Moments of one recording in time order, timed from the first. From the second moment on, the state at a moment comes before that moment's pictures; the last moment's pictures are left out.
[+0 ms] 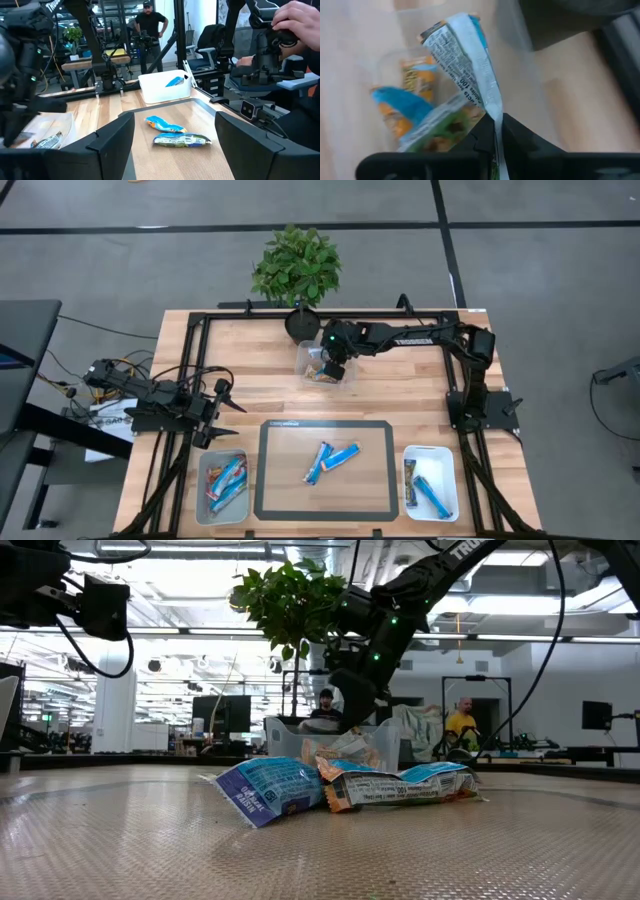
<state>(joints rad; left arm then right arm) -0.37 0.01 0.01 0.04 -0.07 0.09 -0.32 1.91 1.33 -0.44 0.11 -0.08</state>
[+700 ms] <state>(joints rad) -0.37 0.01 0.01 0.04 -0.07 0.09 -0.12 1.74 1.34 -0.44 0.08 -0.05</state>
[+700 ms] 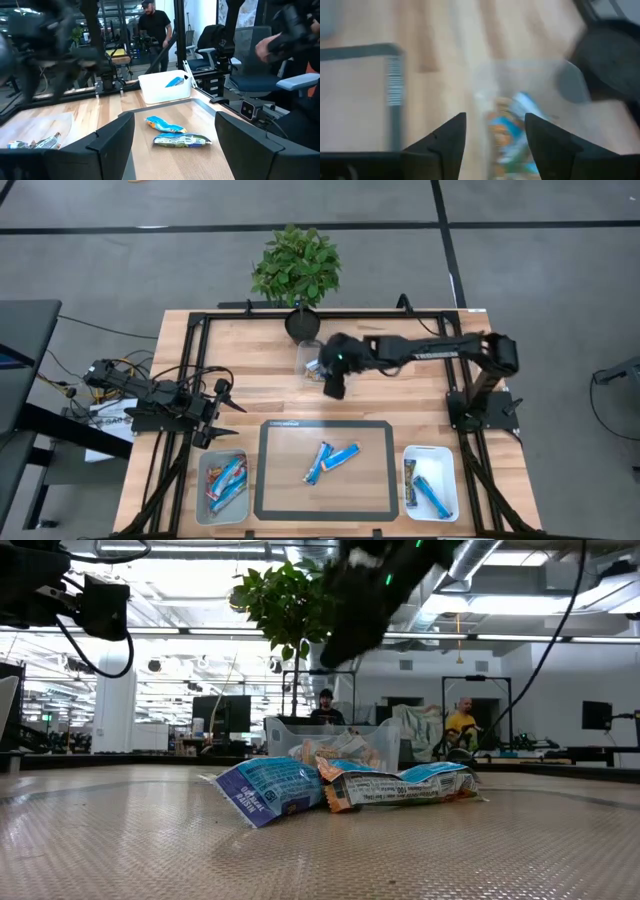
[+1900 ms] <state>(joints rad) -0.37 0.01 0.01 0.04 -0.07 0.09 0.45 1.90 1.32 -0.64 0.16 -0.09</state>
